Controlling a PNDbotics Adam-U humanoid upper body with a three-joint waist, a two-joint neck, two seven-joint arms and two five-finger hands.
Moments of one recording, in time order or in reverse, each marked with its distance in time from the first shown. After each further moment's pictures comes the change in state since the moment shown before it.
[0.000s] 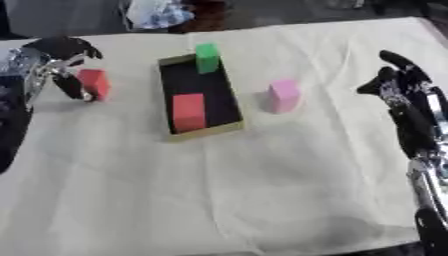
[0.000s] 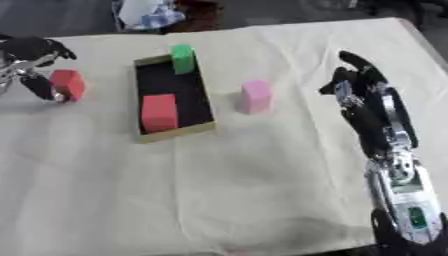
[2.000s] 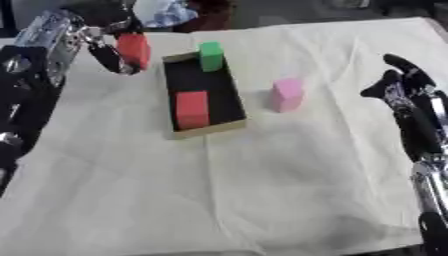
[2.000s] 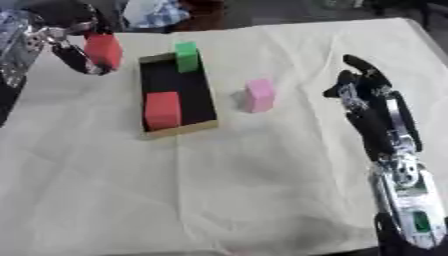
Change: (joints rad) left arm -0.056 -0.092 -0.132 -0.271 0.191 -0.054 -0.104; right arm 0.010 0.001 0.000 0.005 0.000 0.002 0.002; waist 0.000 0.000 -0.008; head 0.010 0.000
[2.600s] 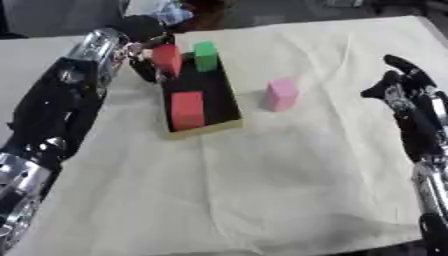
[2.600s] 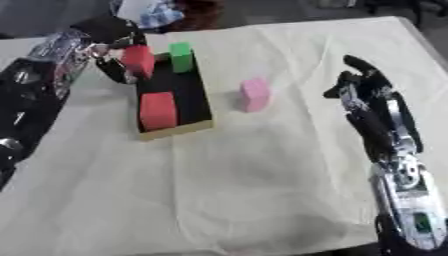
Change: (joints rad) left arm 0.006 -0.095 0.001 0.101 -0.118 0.051 0.103; right arm -0.001 0.007 0.003 0.000 0.000 0.002 0.004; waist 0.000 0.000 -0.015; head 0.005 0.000
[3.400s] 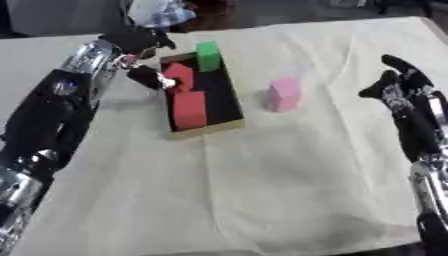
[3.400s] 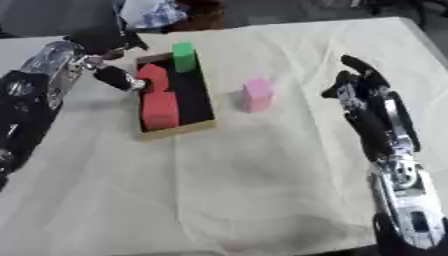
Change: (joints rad) left arm 0.061 0.073 -0.019 -0.121 0.076 -0.026 -0.036; right arm -0.010 -0.002 -0.004 0.004 0.002 0.001 0.002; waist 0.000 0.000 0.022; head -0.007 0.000
